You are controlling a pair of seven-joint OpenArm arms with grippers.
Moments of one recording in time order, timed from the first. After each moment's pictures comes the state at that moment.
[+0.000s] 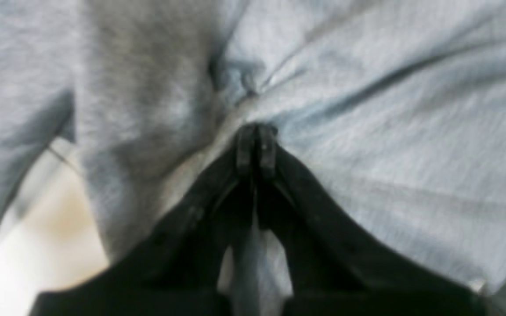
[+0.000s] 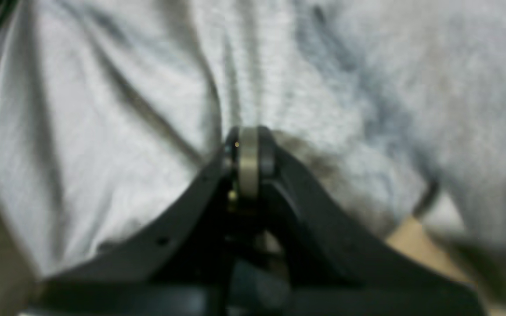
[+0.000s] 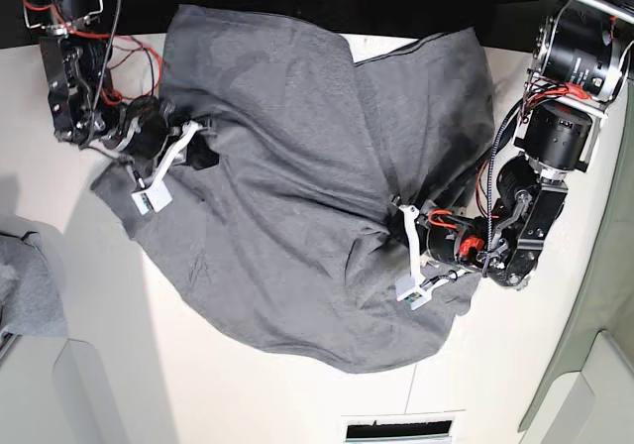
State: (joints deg) left arm -26.5 -16.9 19.9 54.7 -27.0 -33.4 52.2; right arm -0.4 15.9 -7.0 70.1 34.1 30.1 -42.3
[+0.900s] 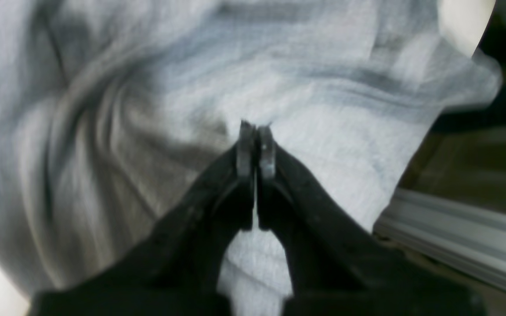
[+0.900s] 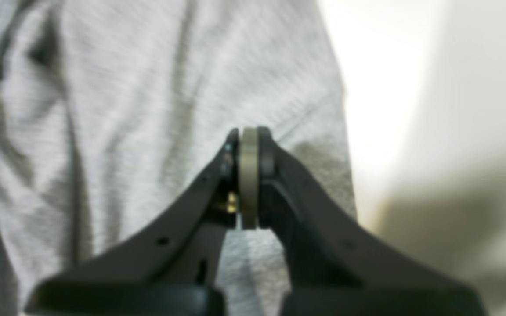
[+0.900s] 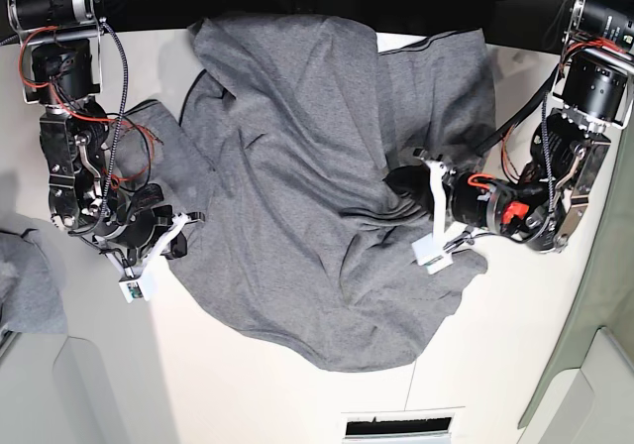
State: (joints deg) left arm -15.7 -27.0 19.3 71.5 -52.9 -37.9 64.8; right arm 18.3 13.7 -5.0 59.0 18.9 23.9 -36.2
